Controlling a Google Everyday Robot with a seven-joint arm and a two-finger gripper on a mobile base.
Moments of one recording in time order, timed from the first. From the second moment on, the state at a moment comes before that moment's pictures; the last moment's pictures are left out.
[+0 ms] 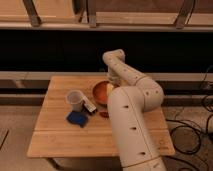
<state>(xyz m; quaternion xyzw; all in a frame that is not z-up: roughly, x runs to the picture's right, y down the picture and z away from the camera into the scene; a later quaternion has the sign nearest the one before) 0.068 0.021 0.996 -0.12 -0.39 -0.87 0.26</state>
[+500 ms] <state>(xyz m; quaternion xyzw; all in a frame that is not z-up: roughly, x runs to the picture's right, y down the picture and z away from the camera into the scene) 0.062 0.001 0.989 -0.09 -0.39 -0.88 0.25</state>
